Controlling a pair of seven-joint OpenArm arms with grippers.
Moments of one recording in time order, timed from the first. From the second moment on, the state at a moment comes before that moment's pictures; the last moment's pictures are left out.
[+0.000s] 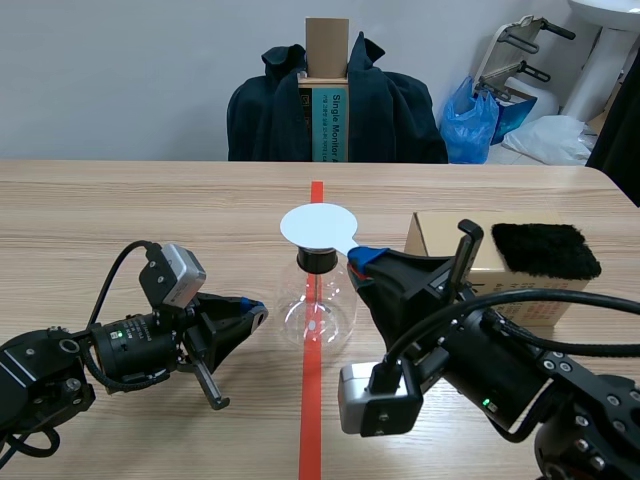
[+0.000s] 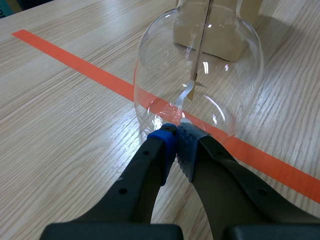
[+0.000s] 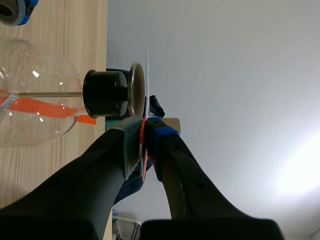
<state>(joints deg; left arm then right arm) -11.4 -20.8 32.1 44.0 3.6 -33.4 -41.2 -14.4 25.3 -25.6 86.6 -70.4 -26.6 24.2</state>
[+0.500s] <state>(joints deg) -11.4 -20.8 32.1 44.0 3.6 -33.4 -41.2 -14.4 25.3 -25.6 86.6 -70.4 -26.6 20.2</state>
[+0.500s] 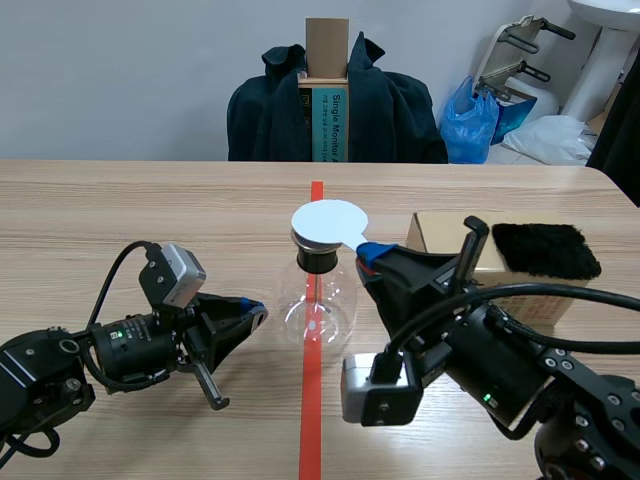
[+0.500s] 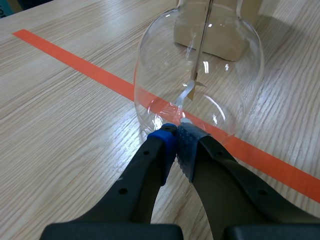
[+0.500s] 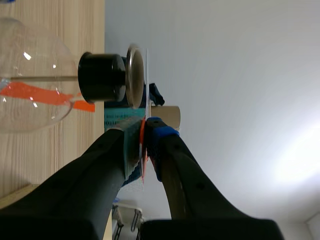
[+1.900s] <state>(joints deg) -11.4 -20.8 32.1 44.0 3.6 -33.4 -41.0 -14.4 25.3 -25.6 86.6 -71.9 -26.5 21.4</state>
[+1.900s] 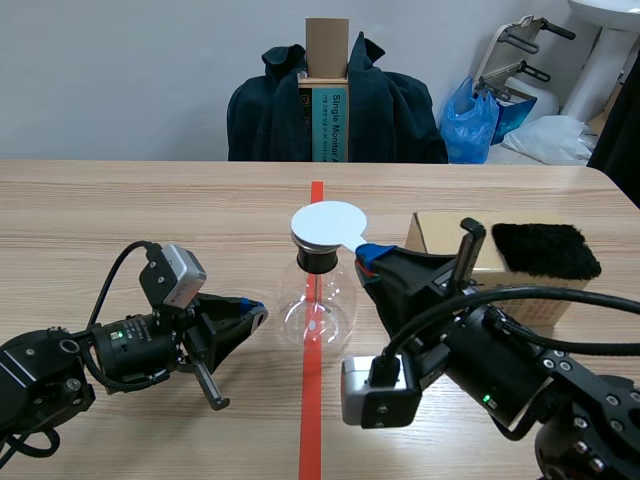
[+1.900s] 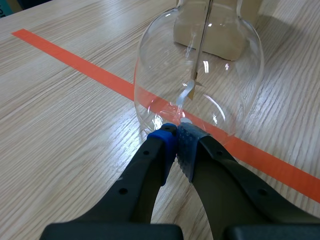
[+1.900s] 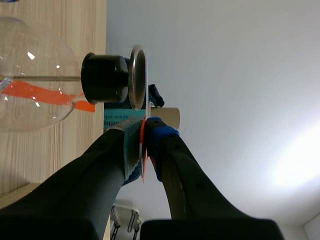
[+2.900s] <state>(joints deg) -11.4 -20.8 32.1 44.0 3.6 -33.4 -41.0 -14.4 25.3 -25.6 86.6 -71.9 -26.5 23.7</state>
